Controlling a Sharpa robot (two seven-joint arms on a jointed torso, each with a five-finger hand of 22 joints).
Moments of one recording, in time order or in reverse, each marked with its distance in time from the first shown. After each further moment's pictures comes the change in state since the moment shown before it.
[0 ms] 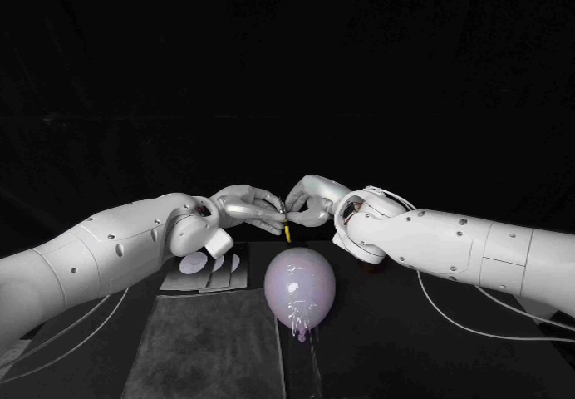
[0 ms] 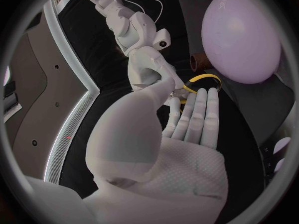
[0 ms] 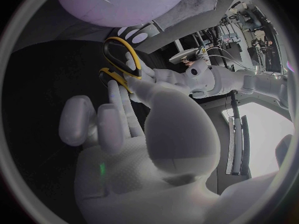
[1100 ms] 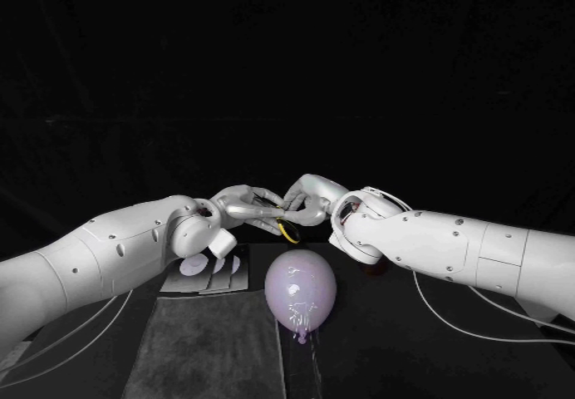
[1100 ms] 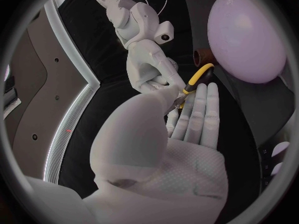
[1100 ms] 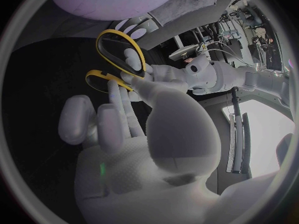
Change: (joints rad) left arm -0.002 0.003 -0.002 0.002 0.073 -0.051 -0.007; left_hand 0.120 0.117 0.072 0.120 -0.004 -0.006 -0.050 0.052 -0.149 0.121 -0.027 0.012 -0.061 0.095 -0.038 0.032 0.000 0.011 0.116 -0.041 0.006 0.018; right arm 0.002 0.016 0.004 -0.009 0.024 -0.022 -0.003; right_hand -0.021 -0.008 -0.022 0.022 0.000 -0.003 0.003 -0.005 0.002 0.002 0.001 0.000 0.002 0.002 0.005 0.000 -0.012 0.000 -0.004 0.004 -0.011 -0.011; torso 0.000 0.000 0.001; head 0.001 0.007
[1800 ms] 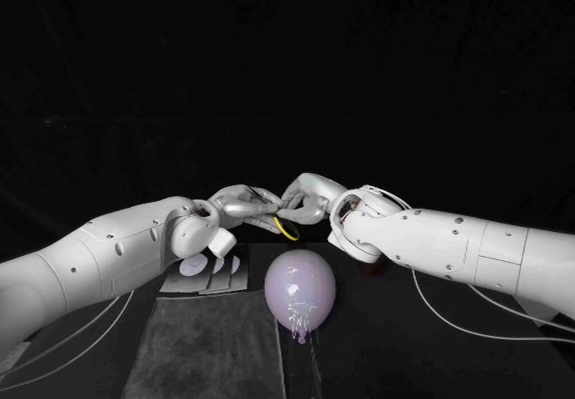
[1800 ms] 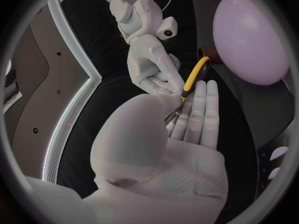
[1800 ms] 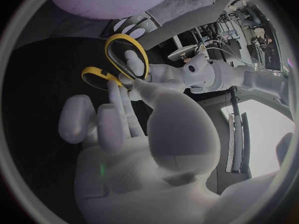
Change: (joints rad) left arm -0.004 0.000 -0.003 -0.008 0.056 -0.009 0.013; left_hand -0.012 0.023 0.217 0.041 0.002 0.120 0.008 0.011 -0.145 0.114 -0.006 -0.091 -0.001 0.073 -0.023 0.000 -0.010 -0.002 0.007 -0.019 0.077 0.044; right arm 0.004 0.000 0.004 0.004 -0.001 0.010 0.007; right_hand 0.000 0.000 0.000 0.000 0.000 0.000 0.000 0.001 0.000 -0.002 -0.002 0.000 -0.003 0.000 0.000 0.000 -0.008 0.000 -0.007 0.000 -0.006 -0.003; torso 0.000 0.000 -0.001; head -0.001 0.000
